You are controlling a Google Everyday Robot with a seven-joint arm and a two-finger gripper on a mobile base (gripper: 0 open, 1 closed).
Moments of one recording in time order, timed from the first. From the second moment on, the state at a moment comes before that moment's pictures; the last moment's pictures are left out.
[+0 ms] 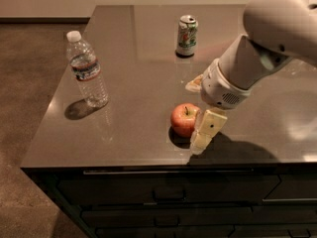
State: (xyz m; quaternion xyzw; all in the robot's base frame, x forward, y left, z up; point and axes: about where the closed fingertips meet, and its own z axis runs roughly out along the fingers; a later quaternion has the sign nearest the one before) arm 0.473 -0.096 0.857 -0.67 0.71 0.12 0.20
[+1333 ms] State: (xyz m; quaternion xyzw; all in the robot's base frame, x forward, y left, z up) arm 0.497 -0.051 0.885 -0.68 0.69 0.13 0.20
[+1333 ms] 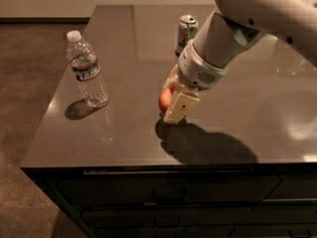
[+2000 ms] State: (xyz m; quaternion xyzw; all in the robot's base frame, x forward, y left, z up) arm 0.550 0.008 0.895 -0.68 0.69 0.14 0.21
